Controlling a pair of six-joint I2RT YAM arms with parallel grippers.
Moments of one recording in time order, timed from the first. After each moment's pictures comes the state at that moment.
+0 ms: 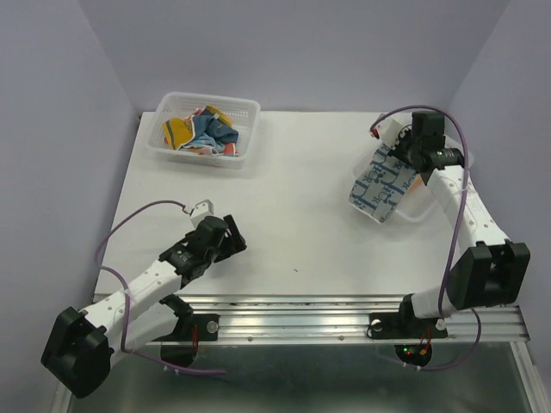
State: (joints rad) left arm -0.62 0.89 0.42 -0.36 -0.29 -0.88; right arm 0.07 1.43 1.34 -0.58 0.18 -1.00
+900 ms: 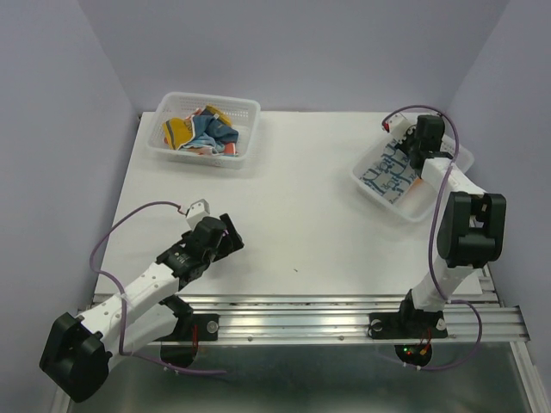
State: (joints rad) left arm -0.62 0.85 0.42 -0.38 -0.35 -0.89; right arm -0.09 1.76 1.27 -0.08 0.17 -0.97
